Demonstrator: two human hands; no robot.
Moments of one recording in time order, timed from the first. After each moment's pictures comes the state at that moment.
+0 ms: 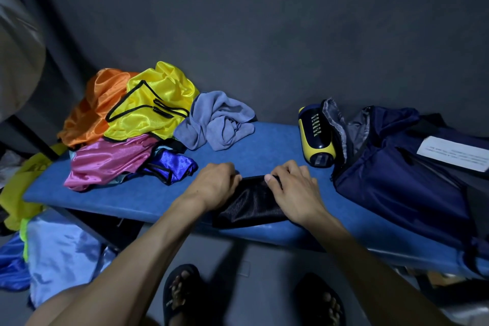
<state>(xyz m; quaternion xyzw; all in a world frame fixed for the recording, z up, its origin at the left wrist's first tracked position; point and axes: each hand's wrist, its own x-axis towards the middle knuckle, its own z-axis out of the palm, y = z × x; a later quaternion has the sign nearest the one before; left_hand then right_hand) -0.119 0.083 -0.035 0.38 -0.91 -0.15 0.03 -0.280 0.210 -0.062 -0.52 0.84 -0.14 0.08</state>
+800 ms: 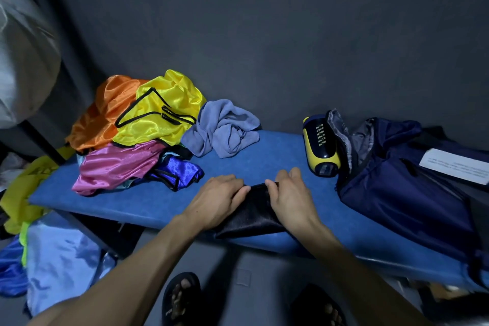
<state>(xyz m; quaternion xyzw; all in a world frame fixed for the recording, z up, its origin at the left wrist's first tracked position) -0.098 0.073 -0.074 0.22 -0.95 -0.13 0.18 -0.251 0.195 -0.050 -0.46 0.87 -0.17 0.07</state>
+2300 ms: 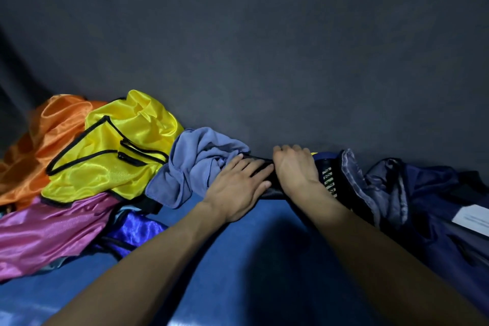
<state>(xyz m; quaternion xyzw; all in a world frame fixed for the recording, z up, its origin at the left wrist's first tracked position) -0.246 -0.048 -0.092 0.15 -0.97 0.00 0.16 -0.381 0.033 -0.019 -0.53 0.84 0.09 -0.08</state>
